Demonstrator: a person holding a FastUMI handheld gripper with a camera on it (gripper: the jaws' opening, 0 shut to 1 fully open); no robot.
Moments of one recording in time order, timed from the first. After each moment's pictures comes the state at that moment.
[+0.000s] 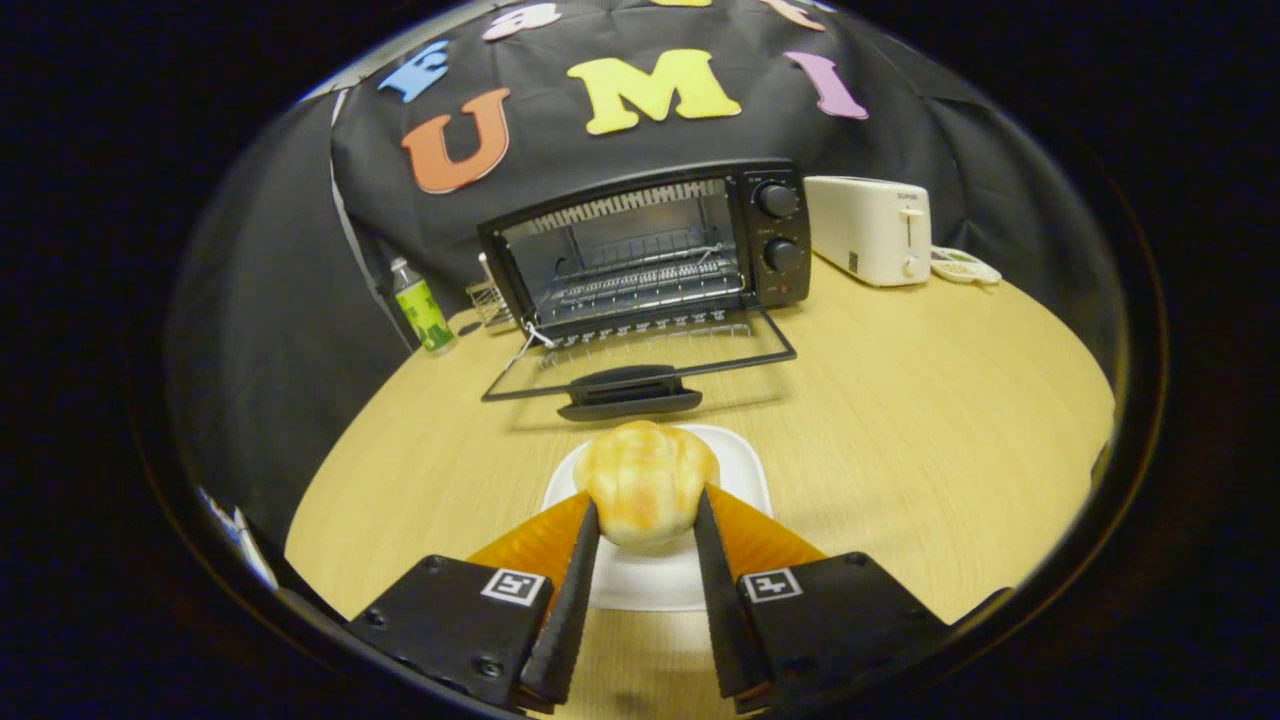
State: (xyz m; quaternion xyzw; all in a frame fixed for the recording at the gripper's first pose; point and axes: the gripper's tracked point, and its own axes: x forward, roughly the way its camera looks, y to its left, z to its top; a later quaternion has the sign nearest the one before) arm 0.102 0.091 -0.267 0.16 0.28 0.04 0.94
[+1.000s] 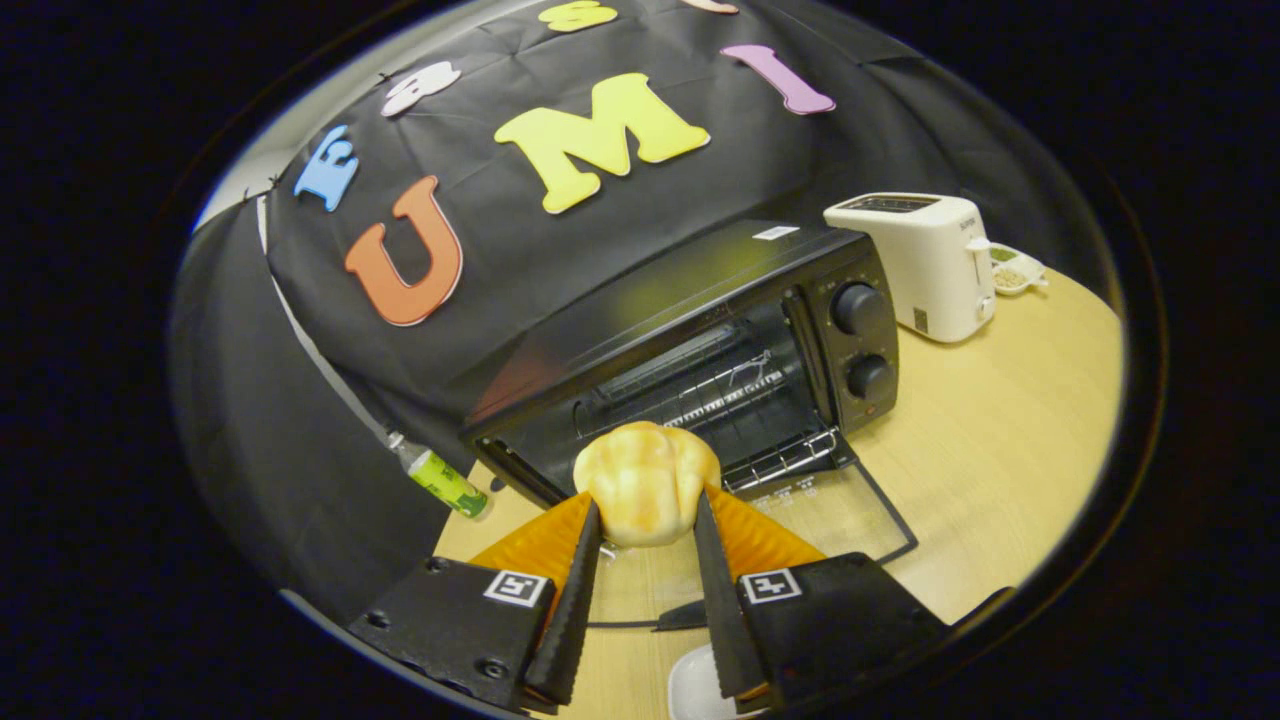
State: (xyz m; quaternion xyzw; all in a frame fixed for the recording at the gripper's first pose) arm 0.281 0.102 -0.173 0.27 0.22 0.02 0.94
